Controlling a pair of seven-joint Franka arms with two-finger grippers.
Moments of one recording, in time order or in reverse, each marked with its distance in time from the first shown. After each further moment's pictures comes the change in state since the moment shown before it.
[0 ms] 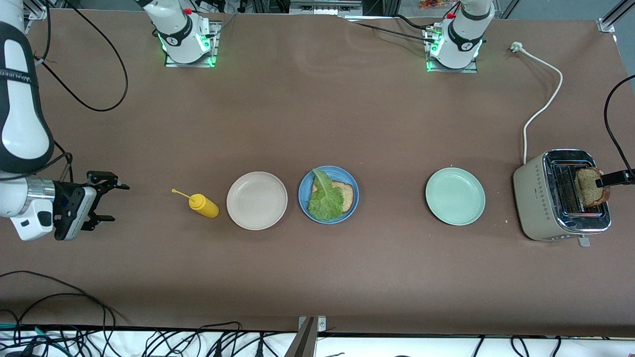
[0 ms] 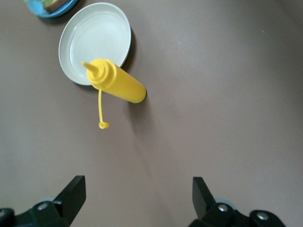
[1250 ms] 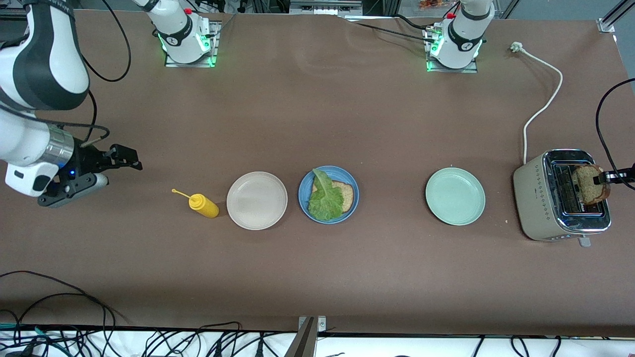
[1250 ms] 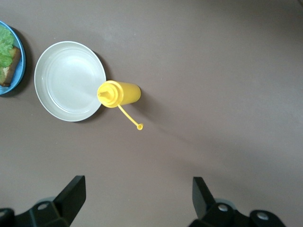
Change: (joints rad) left arm 0.000 0.032 -0.014 0.023 0.000 -0.087 0.034; right arm 0.402 -0.374 -0.368 -0.290 0.036 0.064 0.734
